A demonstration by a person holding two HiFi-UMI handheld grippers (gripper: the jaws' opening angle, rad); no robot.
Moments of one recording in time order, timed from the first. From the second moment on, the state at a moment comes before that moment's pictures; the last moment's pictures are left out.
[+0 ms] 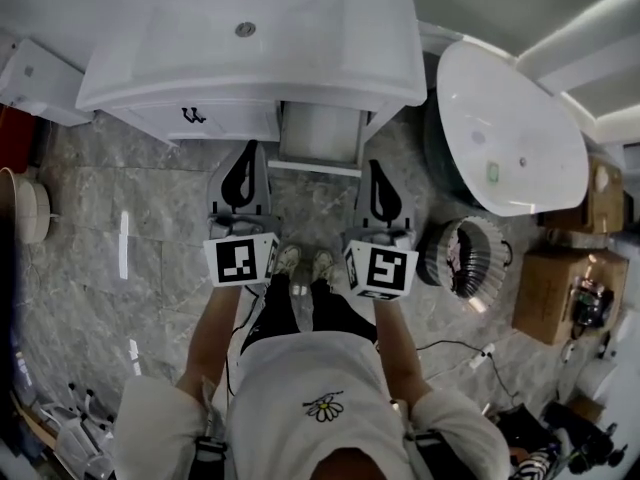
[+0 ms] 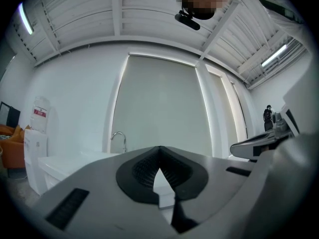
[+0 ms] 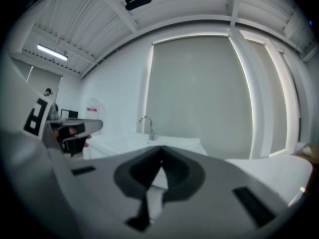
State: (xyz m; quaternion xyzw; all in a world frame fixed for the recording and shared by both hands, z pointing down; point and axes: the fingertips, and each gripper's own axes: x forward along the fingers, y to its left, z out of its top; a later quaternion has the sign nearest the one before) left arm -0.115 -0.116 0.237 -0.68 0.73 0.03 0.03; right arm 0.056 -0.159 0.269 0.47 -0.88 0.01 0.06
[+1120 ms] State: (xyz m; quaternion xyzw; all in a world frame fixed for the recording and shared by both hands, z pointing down) left arm -0.147 -0.134 0.468 -0.66 0.75 0.02 -0.03; right arm -0.002 -0.160 0.497 0.45 -0.89 0.05 0.08
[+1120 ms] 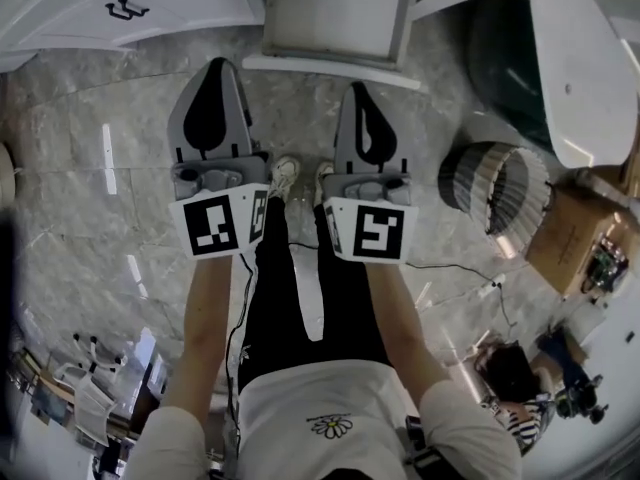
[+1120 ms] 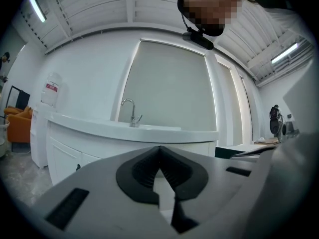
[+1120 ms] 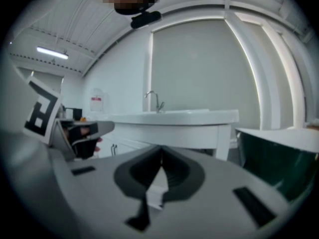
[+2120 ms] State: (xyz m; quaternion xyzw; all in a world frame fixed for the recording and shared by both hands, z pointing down) left arm -0.155 -0.136 0.530 -0.66 0.75 0.00 -0.08; right arm -0.013 -0.155 0.647 0.47 -0.85 0.14 0.19
